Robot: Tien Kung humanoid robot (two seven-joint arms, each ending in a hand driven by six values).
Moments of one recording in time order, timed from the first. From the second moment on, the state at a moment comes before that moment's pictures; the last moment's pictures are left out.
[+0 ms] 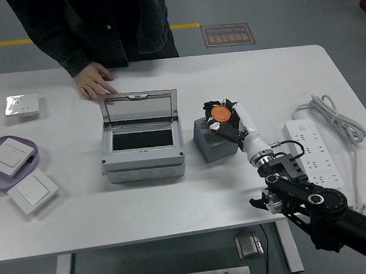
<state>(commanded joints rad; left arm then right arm) -0.01 0.28 -0.13 -0.28 0.13 0.05 0.10 0.49 -0.19 0.59 1.02 -0.72 -0.40 0.47</state>
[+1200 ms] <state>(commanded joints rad) 0.00 0.28 -0.12 -0.28 0.12 0.05 0.09 0.48 -0.21 0.63 1.19 -0.71 -0.49 0.50</state>
